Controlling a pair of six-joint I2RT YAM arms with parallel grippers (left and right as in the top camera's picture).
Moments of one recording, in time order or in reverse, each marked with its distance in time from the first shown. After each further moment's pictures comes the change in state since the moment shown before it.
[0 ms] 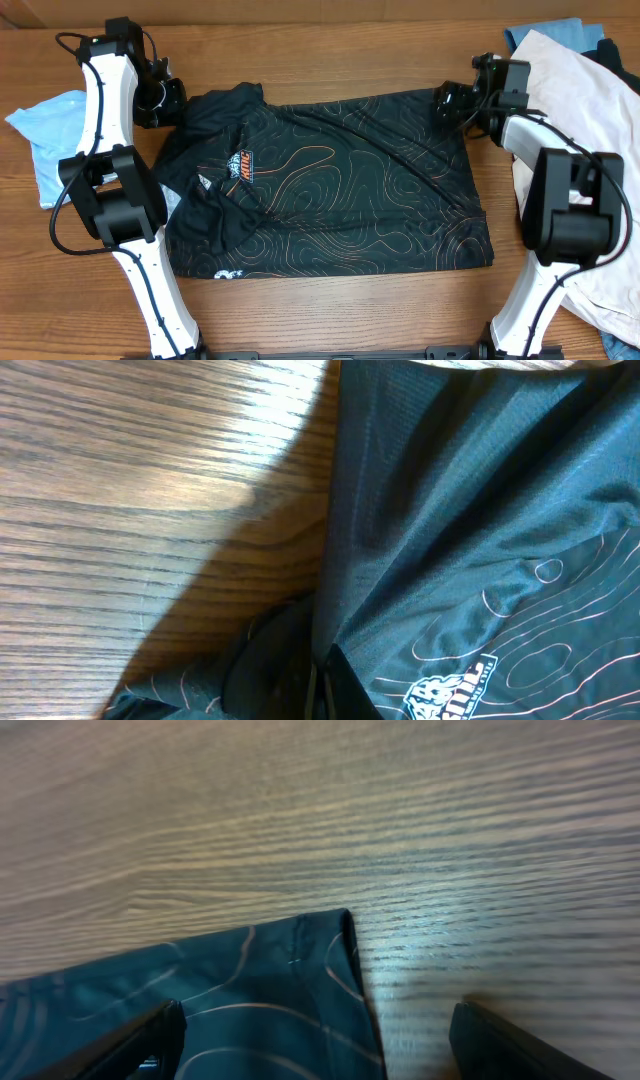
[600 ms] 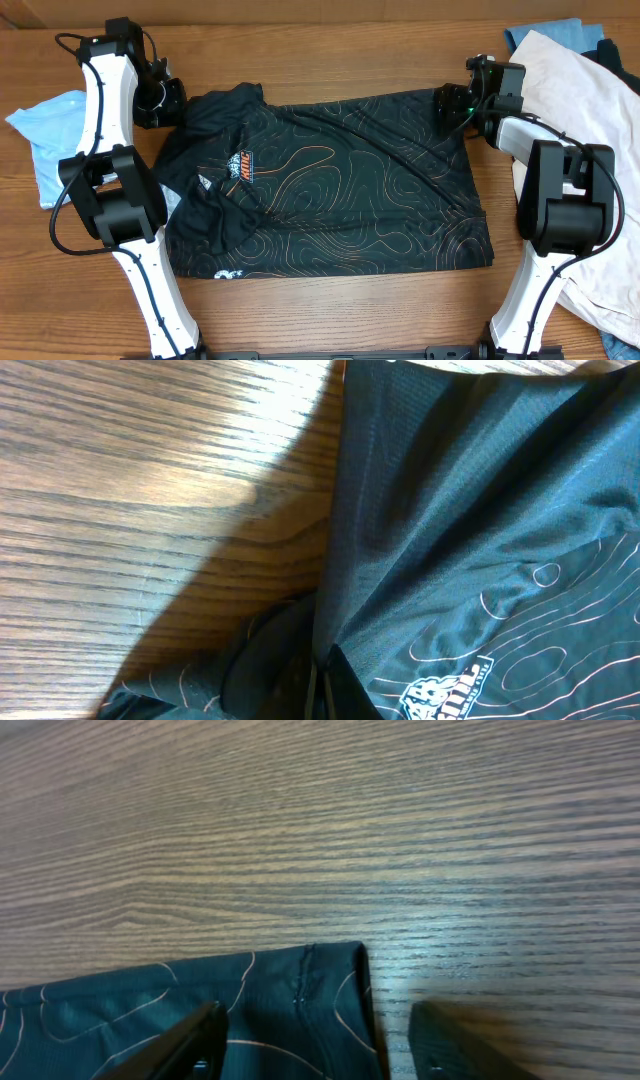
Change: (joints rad) left arm 0.000 0.000 0.000 -0.001 0.000 -0.022; right arm 0.002 0.050 0.014 0.074 -0.040 -0.024
